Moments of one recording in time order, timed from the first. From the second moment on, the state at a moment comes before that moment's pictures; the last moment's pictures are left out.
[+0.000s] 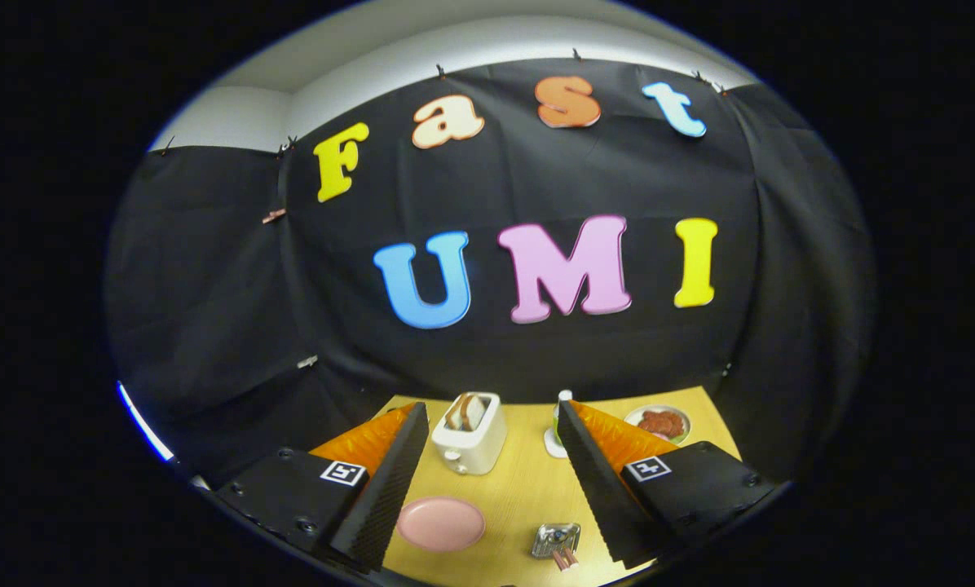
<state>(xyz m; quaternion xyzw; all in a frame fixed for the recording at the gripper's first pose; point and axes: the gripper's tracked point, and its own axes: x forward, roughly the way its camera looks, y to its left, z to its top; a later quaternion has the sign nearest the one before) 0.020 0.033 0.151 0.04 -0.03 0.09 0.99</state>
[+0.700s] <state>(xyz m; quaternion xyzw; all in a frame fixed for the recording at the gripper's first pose) 0.005 0.050 0.100 0.00 -0.07 -0.04 1.00</state>
